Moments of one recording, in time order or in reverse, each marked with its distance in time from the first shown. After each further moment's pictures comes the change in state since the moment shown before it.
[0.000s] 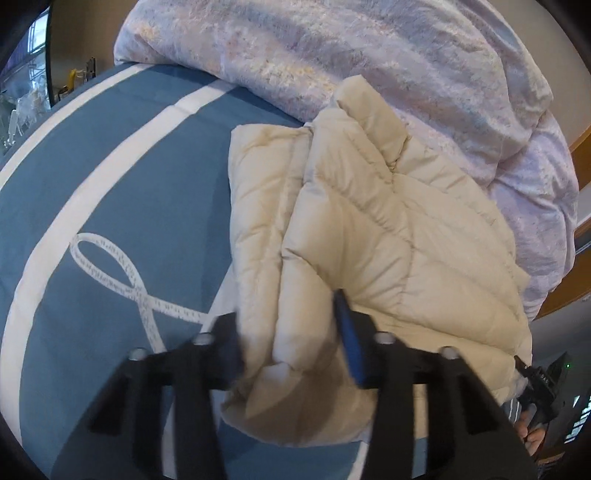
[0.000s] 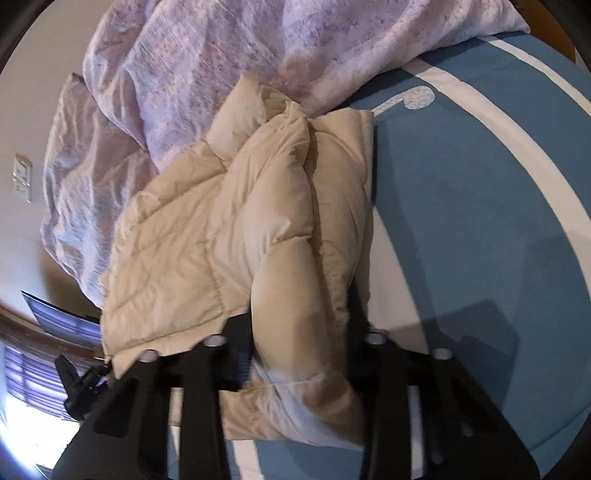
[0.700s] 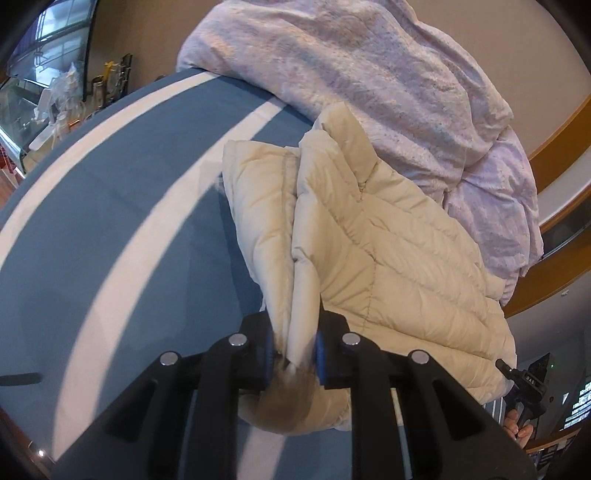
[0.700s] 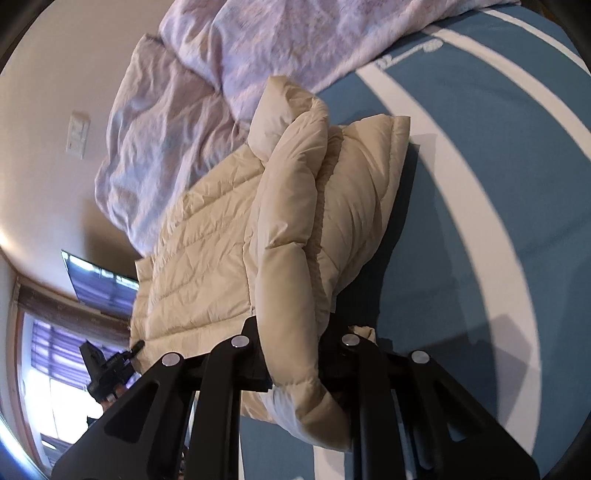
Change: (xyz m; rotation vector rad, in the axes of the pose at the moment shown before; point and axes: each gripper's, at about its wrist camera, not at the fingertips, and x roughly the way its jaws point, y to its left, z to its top) left arm -0.111 0.080 -0.063 -0.012 -0.038 -0.077; right arm -0.051 0.034 -0.112 -0.049 0.080 0.139
